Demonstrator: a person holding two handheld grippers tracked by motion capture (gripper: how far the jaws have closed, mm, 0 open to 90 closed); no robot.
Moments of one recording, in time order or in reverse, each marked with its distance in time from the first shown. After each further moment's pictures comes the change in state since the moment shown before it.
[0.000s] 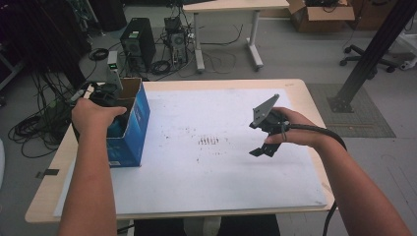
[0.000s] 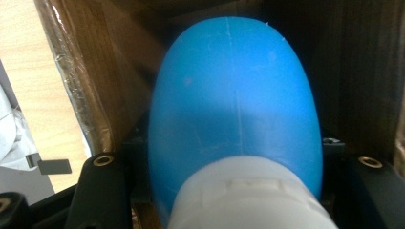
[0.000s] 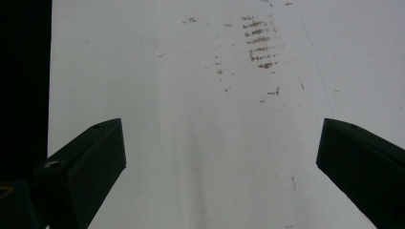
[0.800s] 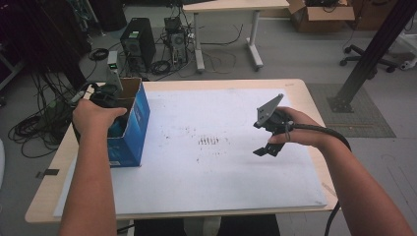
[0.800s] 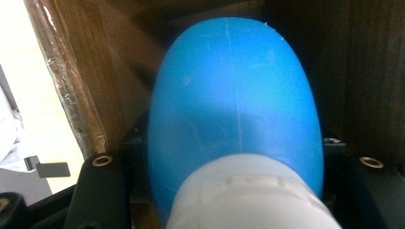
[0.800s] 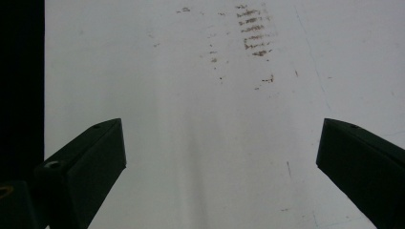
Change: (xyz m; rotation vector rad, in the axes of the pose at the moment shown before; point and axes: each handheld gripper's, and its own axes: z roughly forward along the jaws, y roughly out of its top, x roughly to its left) left arm 0.000 0.000 0.002 -0.008 0.008 -0.007; right arm -0.002 -0.009 -0.005 0.010 -0.016 0.020
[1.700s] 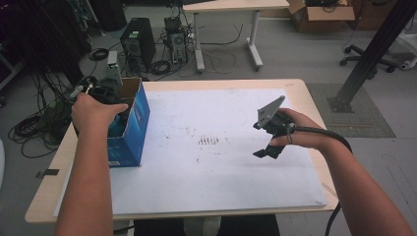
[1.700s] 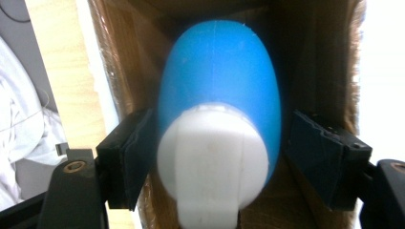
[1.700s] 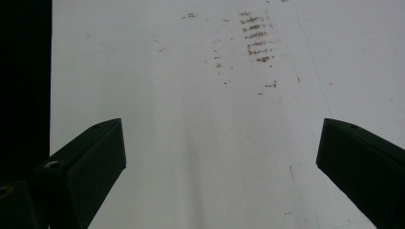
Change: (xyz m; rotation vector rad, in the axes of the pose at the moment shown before) left arm -0.011 -0.006 -0.030 -0.031 0.074 -0.005; right arm 0.008 0.001 -0.004 -0.019 -0.009 -0.019
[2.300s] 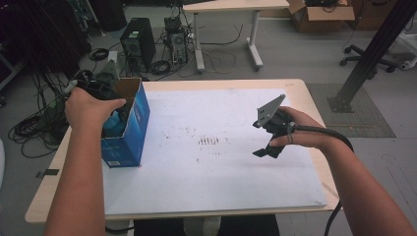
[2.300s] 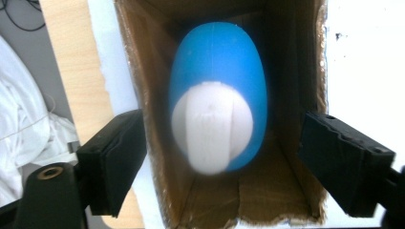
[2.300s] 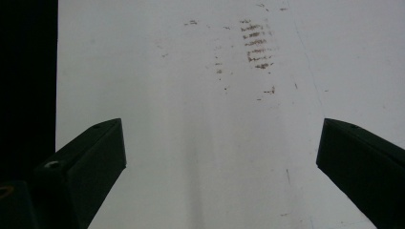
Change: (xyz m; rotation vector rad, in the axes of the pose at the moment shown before) left arm 0.000 -0.007 -0.025 -0.029 0.015 0.024; right arm 0.004 0.007 -0.006 -0.002 -0.006 -0.015
